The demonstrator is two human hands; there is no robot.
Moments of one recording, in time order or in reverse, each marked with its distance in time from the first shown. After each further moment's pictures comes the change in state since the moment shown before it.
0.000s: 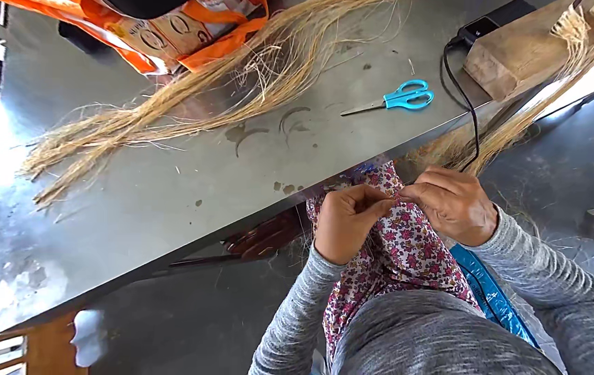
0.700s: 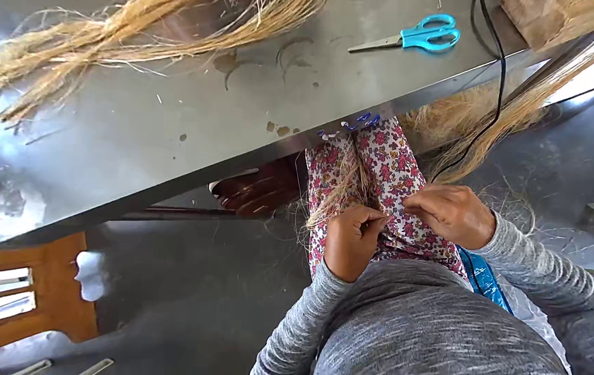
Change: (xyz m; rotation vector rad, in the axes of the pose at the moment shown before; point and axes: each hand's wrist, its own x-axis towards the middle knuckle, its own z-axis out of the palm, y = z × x) left_hand -0.093 -0.040 0.036 0.344 0.173 0.019; right_hand -0.066 -0.027 0.007 0.216 -0.271 0.094
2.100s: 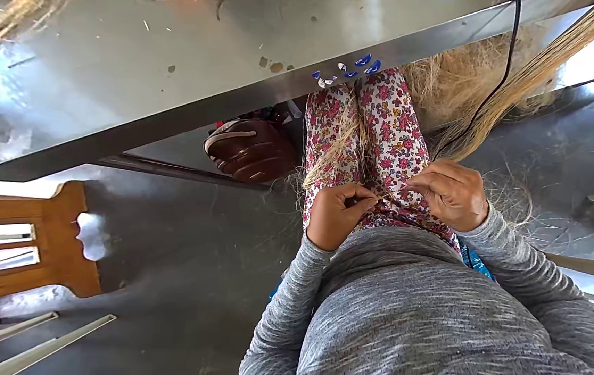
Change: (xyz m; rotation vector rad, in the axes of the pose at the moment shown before) left_hand -0.033 -0.003 -0.008 -0.152 -0.094 -0.131; right_hand -0.041 -0.015 0.016 -0.012 0.249 -0.007
